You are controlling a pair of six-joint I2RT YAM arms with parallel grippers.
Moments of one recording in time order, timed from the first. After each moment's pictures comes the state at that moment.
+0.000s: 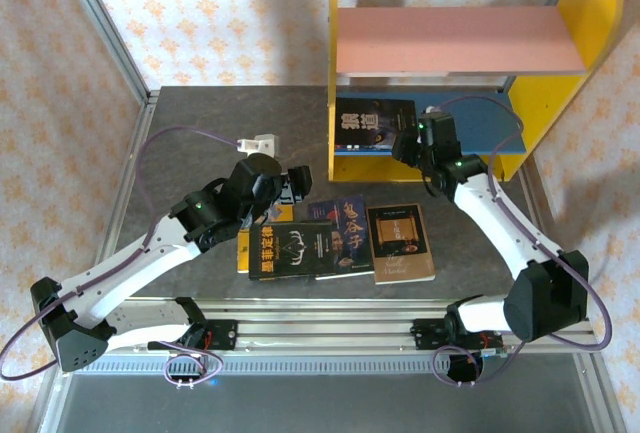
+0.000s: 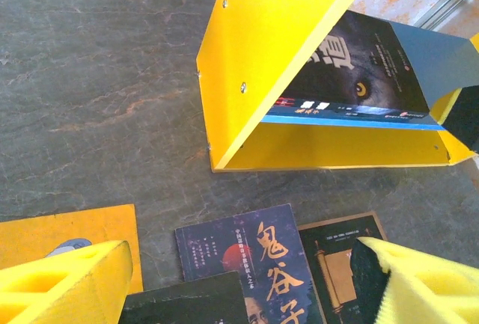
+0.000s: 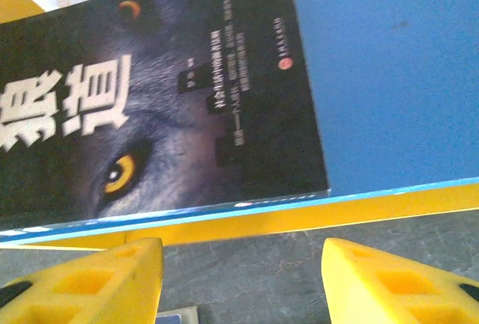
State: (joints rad) left arm -0.79 1.13 1.12 -0.58 -0.38 -0.68; right arm 0.30 1.33 1.11 -0.47 0.12 0.45
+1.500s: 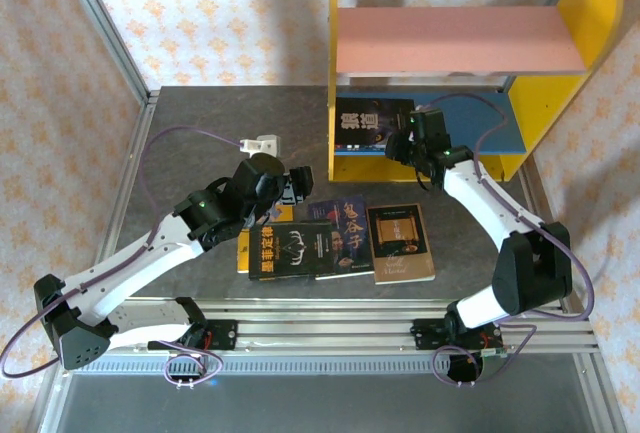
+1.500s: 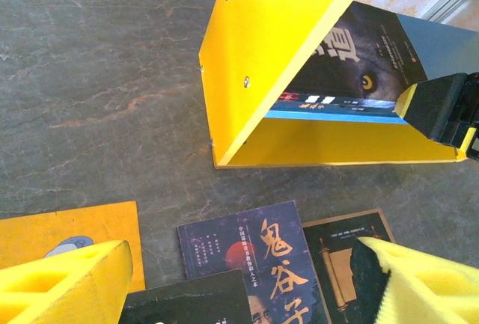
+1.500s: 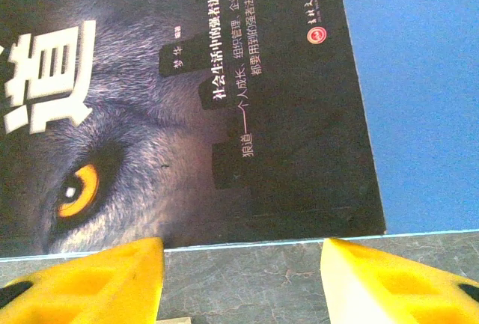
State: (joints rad) left arm -0.79 1.15 1.12 -0.58 -0.38 -0.68; right arm 0.29 1.48 1.15 -0.44 0.06 0.42
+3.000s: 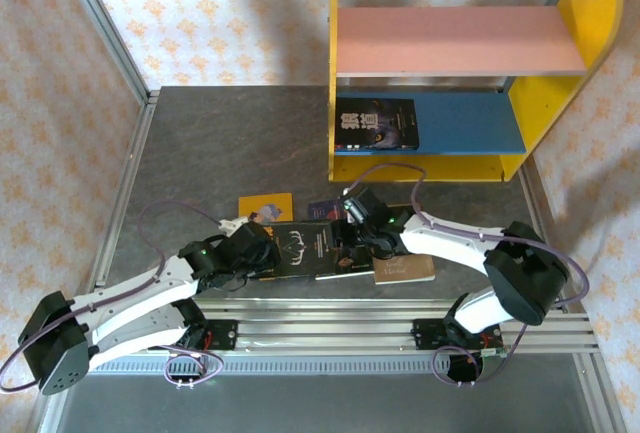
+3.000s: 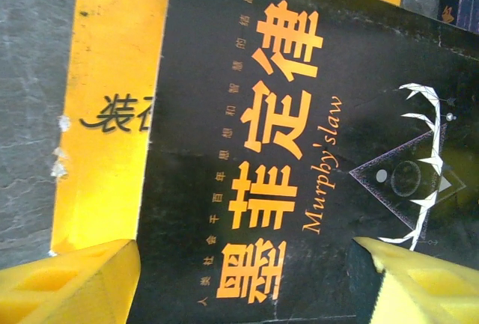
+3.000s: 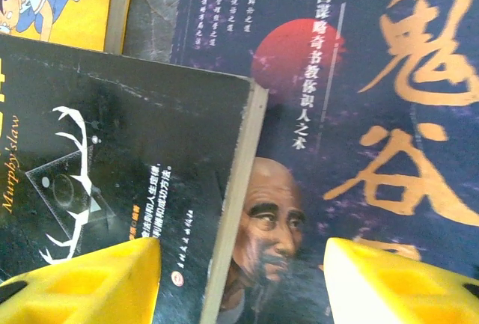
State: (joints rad) left arm -0.78 0.96 0.50 -0.64 -0.20 -1.09; right arm 0.82 1.46 0.78 -0.29 -0.11 0.63
